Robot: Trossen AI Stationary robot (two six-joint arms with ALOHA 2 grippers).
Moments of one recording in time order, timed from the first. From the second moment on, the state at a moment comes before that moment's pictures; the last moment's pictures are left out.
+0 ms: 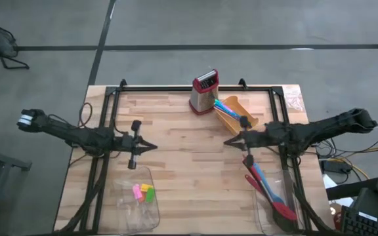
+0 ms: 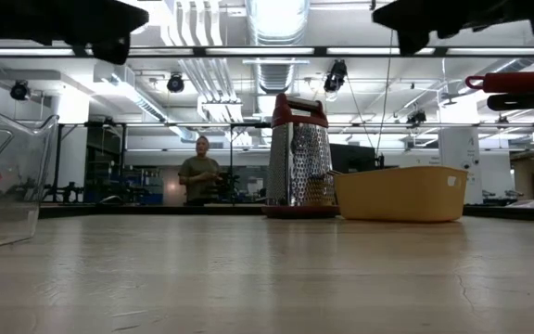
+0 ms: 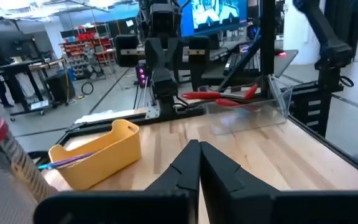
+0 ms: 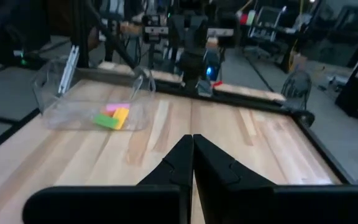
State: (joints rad) left arm -0.24 0.66 0.32 0.36 -0.17 0.14; right arm 0.16 0.90 0.50 0.24 0.10 -0.11
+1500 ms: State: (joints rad) left arm -0.24 0.00 0.11 -0.09 -0.21 0.14; right arm 0.16 0.01 0.06 -0.06 0.12 -0.06
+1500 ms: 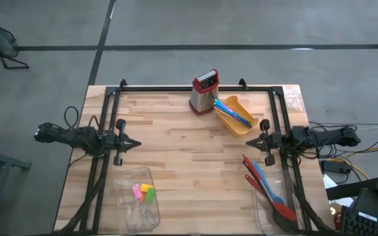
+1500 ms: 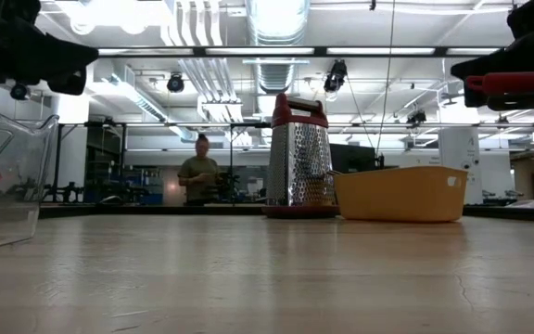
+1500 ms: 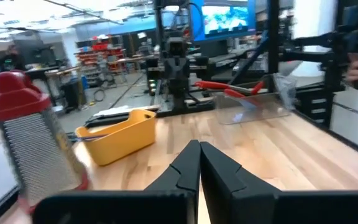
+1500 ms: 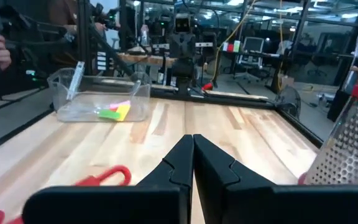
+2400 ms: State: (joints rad) left arm -0.24 0.02 0.11 -0.09 -0.26 0.13; right arm 0.16 0.03 0.04 -0.05 0.16 -0.13
